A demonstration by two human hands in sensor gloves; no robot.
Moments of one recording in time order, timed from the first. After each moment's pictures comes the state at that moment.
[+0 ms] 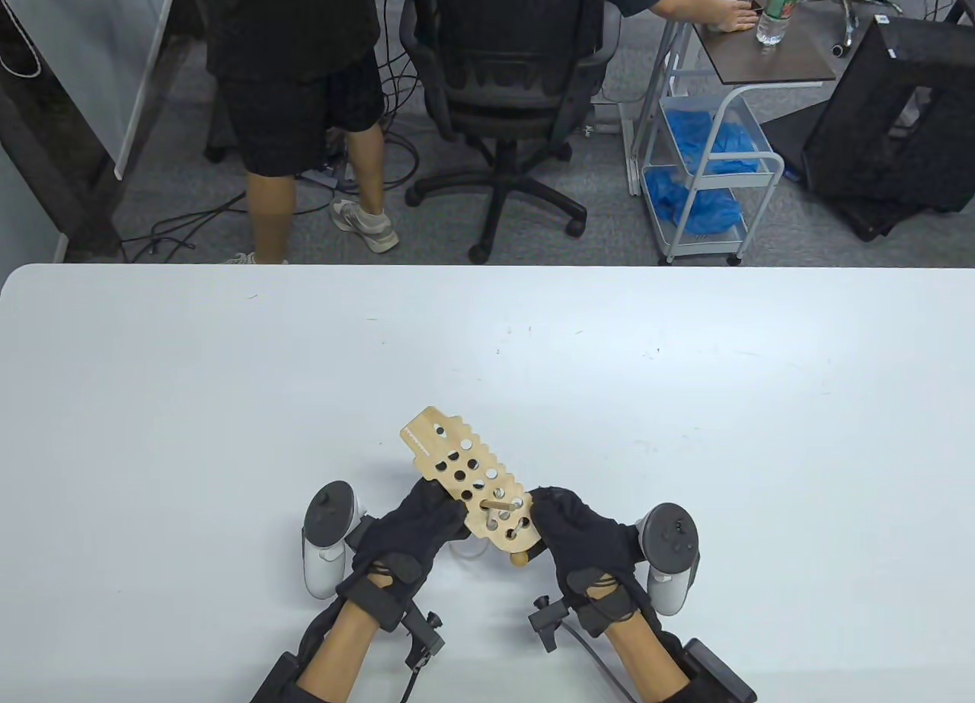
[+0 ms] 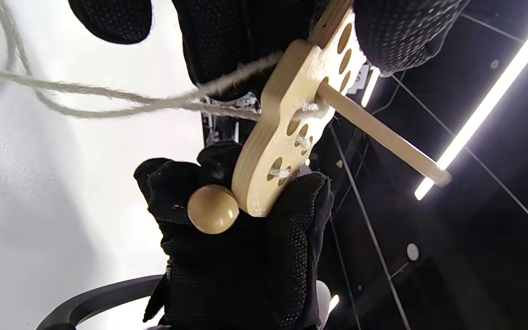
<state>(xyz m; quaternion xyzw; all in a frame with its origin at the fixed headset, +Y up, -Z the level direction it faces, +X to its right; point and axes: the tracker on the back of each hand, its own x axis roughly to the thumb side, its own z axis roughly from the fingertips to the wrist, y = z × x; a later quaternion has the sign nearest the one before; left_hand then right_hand) -0.153 -0.748 -0.264 -0.16 -0.18 0.70 0.67 0.113 -0.743 -0.249 0.11 -0.05 0.74 0.66</state>
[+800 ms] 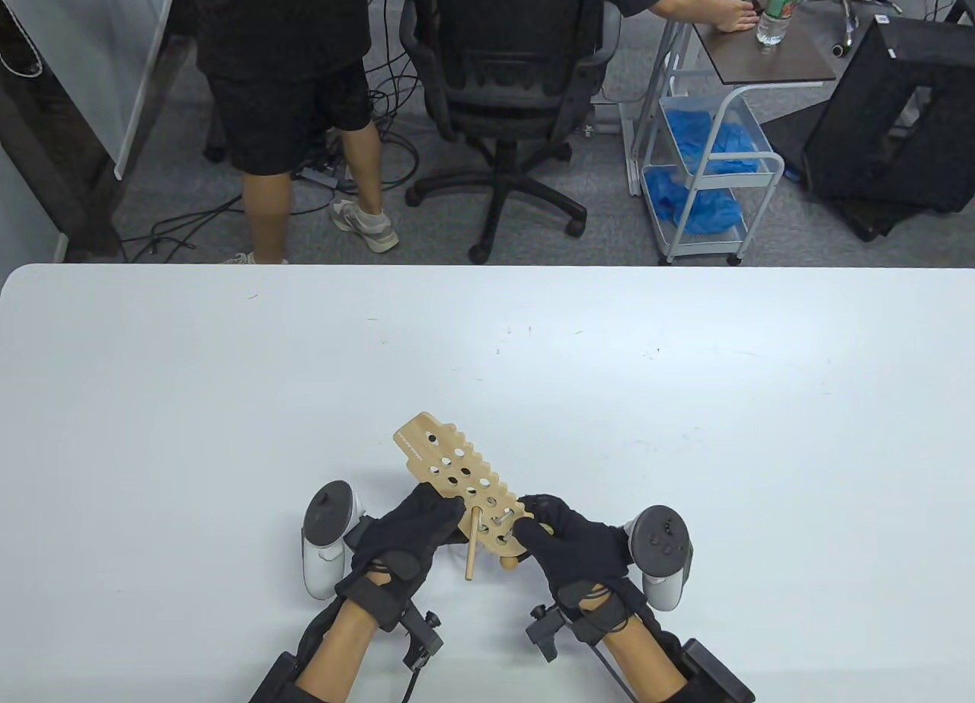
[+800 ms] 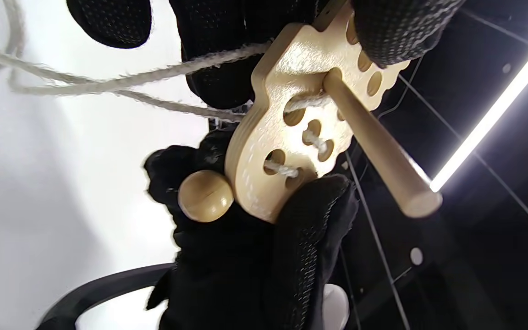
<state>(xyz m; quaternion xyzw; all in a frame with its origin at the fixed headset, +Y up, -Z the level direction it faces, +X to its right) -0.152 -0.750 -0.263 -0.17 -0.17 0.70 0.68 0.108 -0.740 -0.248 0.16 -0.06 0.75 0.64</state>
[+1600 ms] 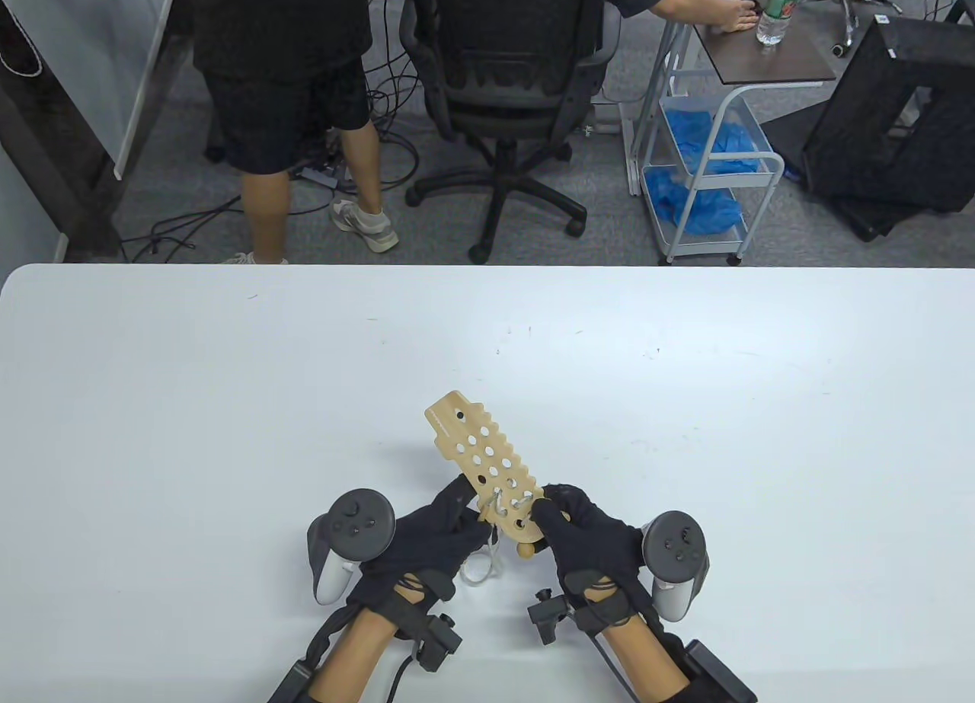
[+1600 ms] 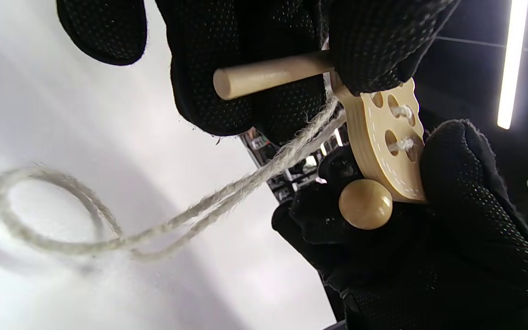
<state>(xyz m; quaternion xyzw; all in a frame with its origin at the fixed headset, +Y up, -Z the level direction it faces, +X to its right) -0.146 -0.734 -0.256 -0.09 -0.14 0.50 0.85 0.123 -0.750 -0.249 0.06 -0.09 0.74 0.66</state>
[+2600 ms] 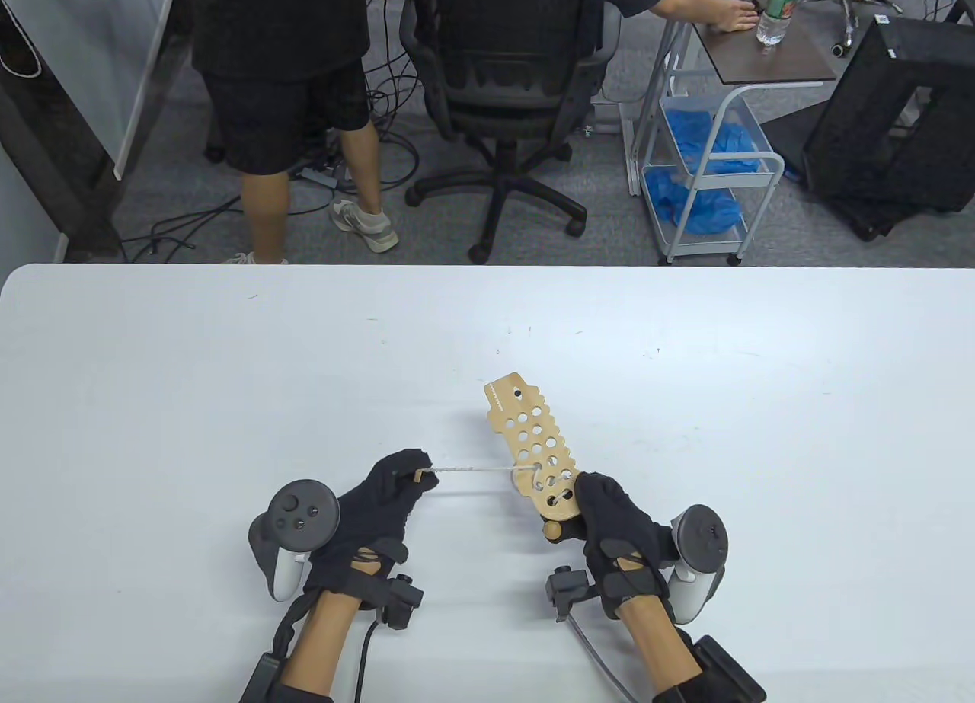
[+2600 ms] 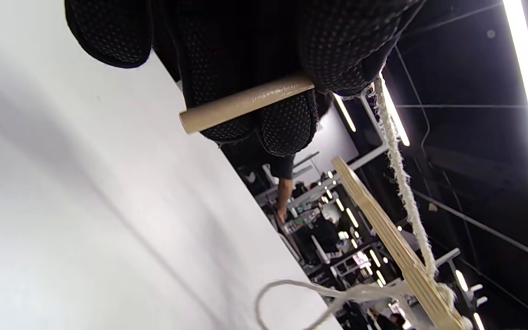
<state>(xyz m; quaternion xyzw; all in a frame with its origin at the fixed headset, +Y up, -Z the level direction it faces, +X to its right) -0.206 -0.726 -0.270 0.03 -0.04 0.47 0.88 0.153 -0.779 -0.260 -0.09 -0.04 0.66 0.74</state>
